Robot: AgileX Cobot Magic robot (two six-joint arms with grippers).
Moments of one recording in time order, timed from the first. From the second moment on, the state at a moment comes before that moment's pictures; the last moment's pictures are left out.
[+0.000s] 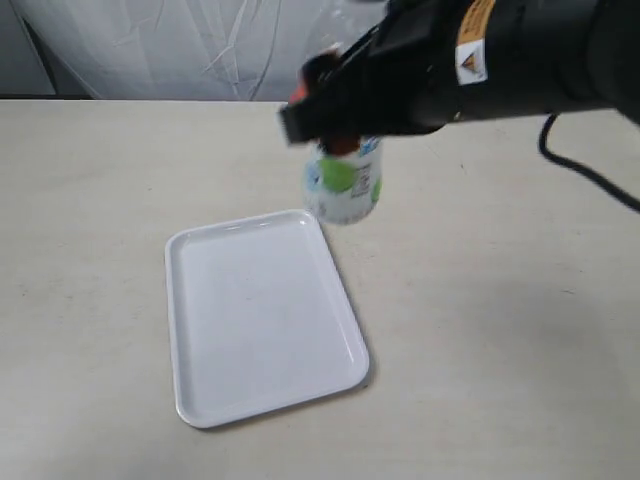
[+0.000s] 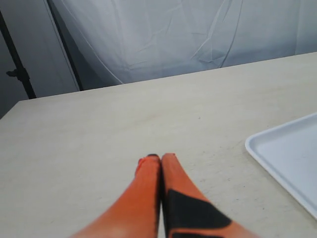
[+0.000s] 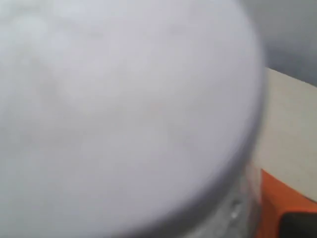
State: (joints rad) left arm -0.04 0.00 0.00 0.00 0.25 0.11; right arm 0.97 1.32 -1.07 -0.32 0.45 0.39
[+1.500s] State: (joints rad) left arm -0.04 0.00 0.00 0.02 0.25 0.11; right arm 0.88 1.88 -0.94 -0.36 -0.44 0.36
